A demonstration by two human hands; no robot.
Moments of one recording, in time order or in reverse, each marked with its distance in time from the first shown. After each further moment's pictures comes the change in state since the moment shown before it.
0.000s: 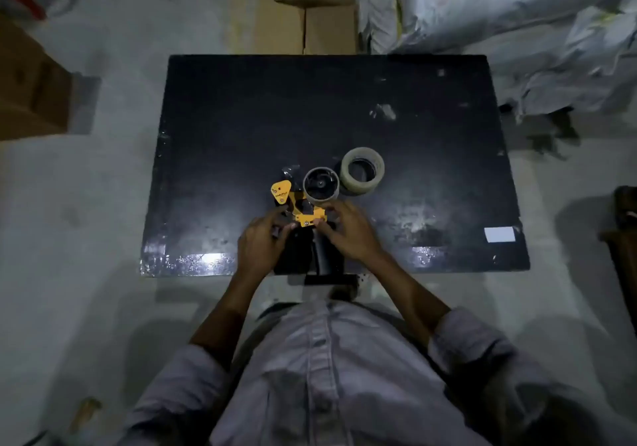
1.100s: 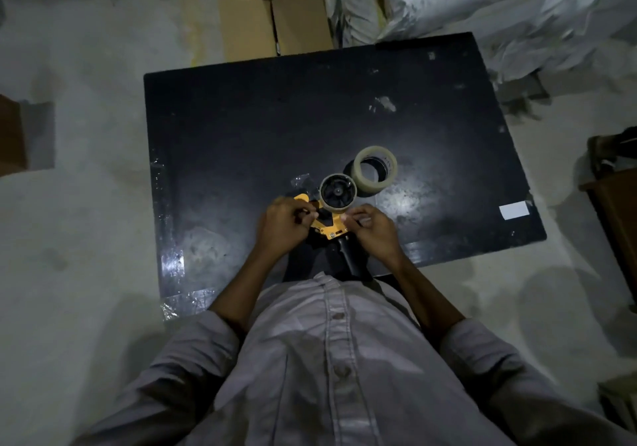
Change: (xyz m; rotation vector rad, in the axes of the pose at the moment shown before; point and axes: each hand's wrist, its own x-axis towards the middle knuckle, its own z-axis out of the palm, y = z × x) left_hand 0.087 0.007 -0.029 -0.049 -0.231 0.187; right_hand 0.007 -0.003 0.021 0.245 0.219 0.471
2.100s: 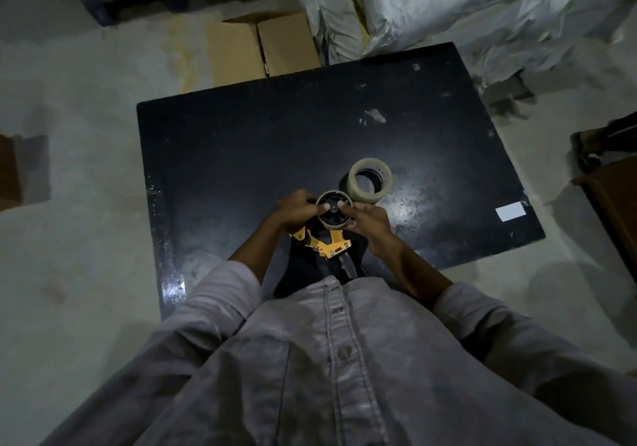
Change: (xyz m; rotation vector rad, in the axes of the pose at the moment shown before) left_hand 0.110 -0.023 0.033 -0.176 -0.603 -0.227; right_hand 0.063 -0.007 0.020 0.683 0.014 0.376
